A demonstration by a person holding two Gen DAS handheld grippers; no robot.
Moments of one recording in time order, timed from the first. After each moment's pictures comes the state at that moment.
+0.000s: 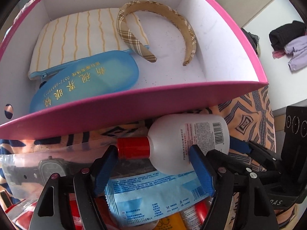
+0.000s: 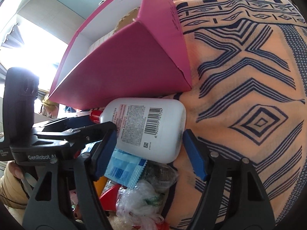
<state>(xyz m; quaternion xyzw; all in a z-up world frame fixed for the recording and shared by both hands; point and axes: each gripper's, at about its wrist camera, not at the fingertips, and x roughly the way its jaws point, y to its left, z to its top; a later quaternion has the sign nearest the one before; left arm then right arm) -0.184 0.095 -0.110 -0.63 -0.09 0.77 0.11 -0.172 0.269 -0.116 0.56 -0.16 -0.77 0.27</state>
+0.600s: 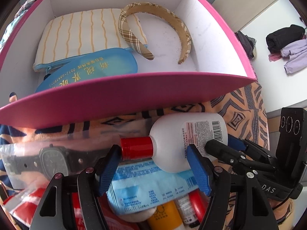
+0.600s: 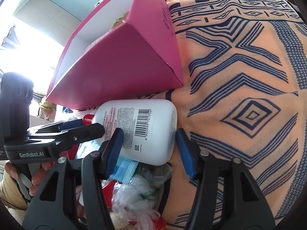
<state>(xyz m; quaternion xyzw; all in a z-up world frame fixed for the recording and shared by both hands) -0.170 0.096 -0.100 -0.62 -0.11 0.77 0.12 -0.165 0.274 -0.111 0.56 -0.15 -0.78 0.25</state>
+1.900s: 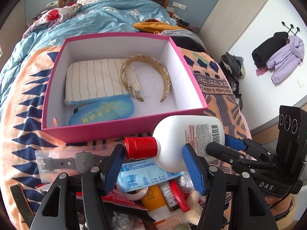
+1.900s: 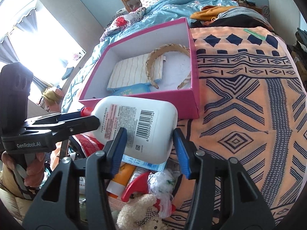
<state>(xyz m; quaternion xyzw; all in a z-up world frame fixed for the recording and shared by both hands) -0.139 0.078 0.002 -0.53 -0.10 0.84 0.12 -0.140 0.266 -0.010 0.48 -0.09 -0.82 0.29</state>
